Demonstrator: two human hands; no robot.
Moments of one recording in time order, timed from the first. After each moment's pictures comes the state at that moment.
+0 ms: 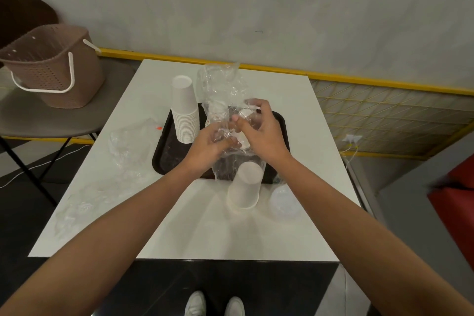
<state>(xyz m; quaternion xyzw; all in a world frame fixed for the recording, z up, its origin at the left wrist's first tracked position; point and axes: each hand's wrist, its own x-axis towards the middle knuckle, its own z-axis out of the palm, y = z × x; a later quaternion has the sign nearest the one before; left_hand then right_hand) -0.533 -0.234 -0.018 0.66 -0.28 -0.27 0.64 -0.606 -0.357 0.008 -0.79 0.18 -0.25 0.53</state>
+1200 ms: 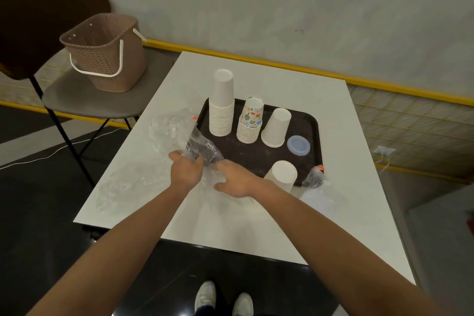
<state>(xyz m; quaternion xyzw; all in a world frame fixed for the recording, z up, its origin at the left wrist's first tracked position) -0.504 -0.149 -0.099 0.85 0.05 -0.16 0.51 -0.570 -0.268 -0.072 -0.94 0.03 0.20 0.29</state>
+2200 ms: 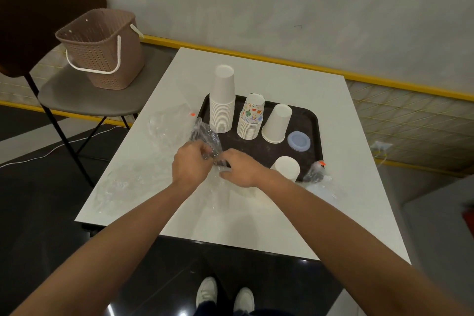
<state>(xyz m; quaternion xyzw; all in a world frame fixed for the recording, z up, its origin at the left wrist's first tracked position) -0.509 -0.146 -0.078 0.92 -0.15 -0.04 0.37 -0.563 -0.275 -0.064 -0.95 0.04 0.17 0.25</state>
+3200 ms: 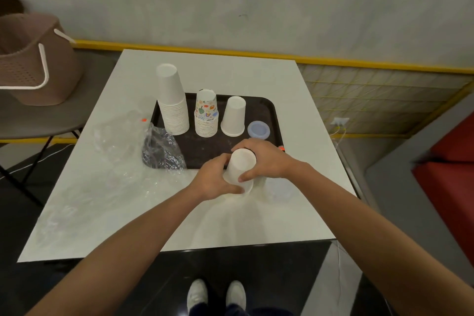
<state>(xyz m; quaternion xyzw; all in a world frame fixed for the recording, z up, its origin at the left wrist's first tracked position) -0.566 -0.231 -0.090 0.80 -0.40 -0.26 0.36 -0.653 -0.374 -0.033 -0.93 0.13 0.07 0.35</state>
